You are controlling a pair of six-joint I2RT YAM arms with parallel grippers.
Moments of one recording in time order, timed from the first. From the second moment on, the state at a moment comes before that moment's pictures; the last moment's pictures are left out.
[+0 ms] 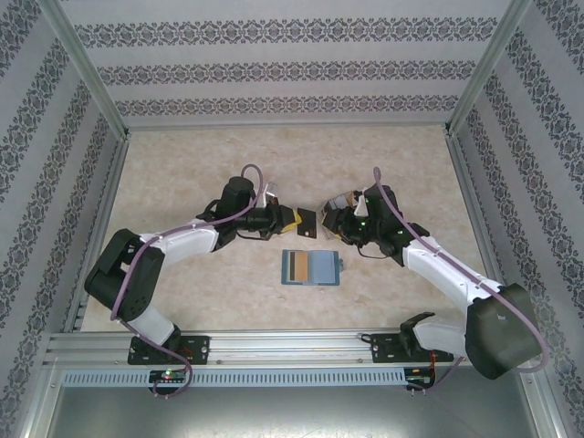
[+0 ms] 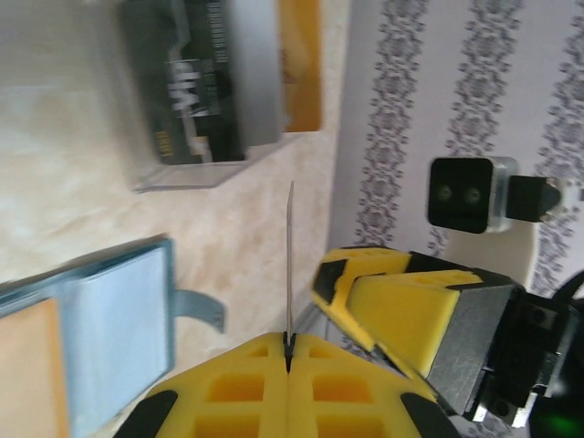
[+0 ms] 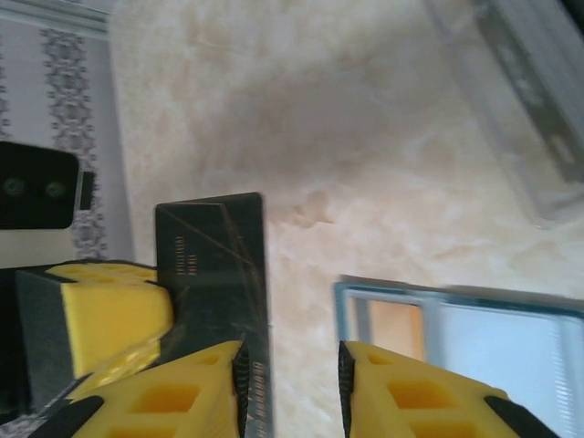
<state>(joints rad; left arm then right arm) -0.51 1.60 0.85 0.22 0.70 -1.17 0.40 1.21 0.69 -0.21 -0.47 0.96</state>
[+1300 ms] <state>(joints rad) -0.70 1.71 0.69 0.28 0.47 -1.02 0.54 1.42 0.64 -0.44 -0.17 0.78</state>
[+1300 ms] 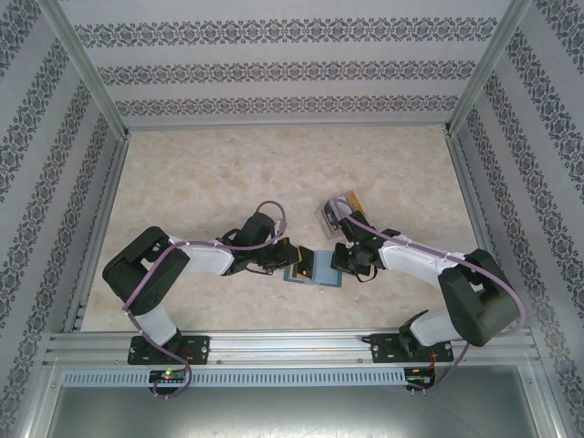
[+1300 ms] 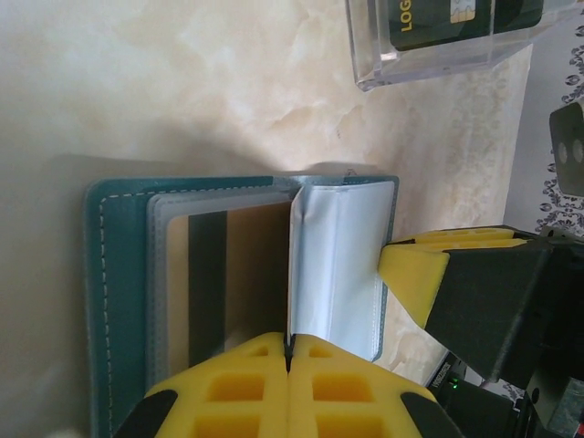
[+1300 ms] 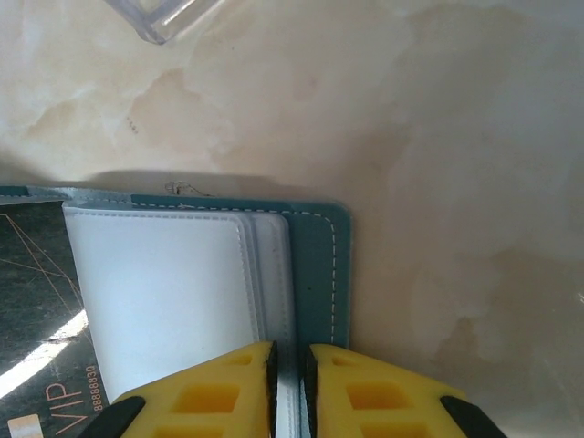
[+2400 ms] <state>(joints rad) -0.71 1.64 0.58 0.48 0.43 -1.11 0.54 1.44 0.66 -0.46 -0.16 0.78</state>
